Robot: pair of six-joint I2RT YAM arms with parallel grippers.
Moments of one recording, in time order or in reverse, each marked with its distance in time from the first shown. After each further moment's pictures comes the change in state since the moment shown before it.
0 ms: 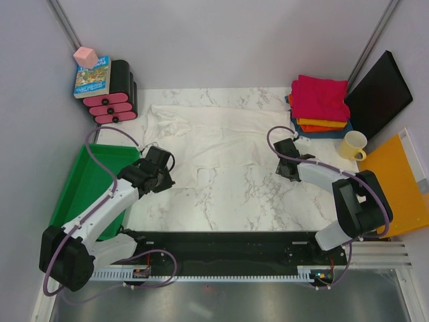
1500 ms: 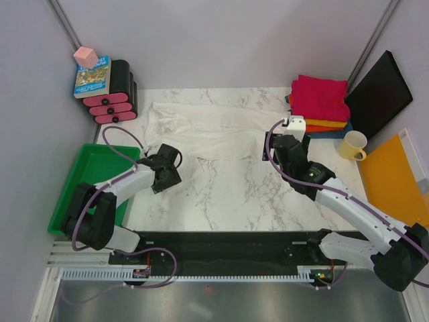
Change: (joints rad) left arm 0.061 0.332 -0.028 0.188 -0.090 -0.060; right arm 0.300 -0.447 0.121 -0.015 0.155 -0.293
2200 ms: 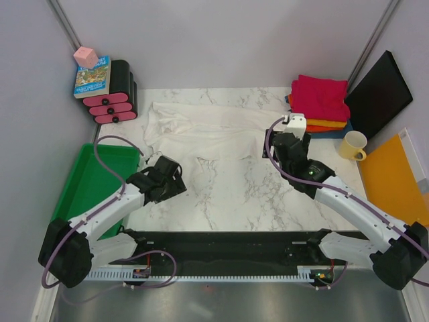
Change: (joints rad) left arm -0.153 -0.318 -0.083 -0.097 0.060 -0.077; right arm 0.000 0.013 0.028 0.001 0.031 -0.003
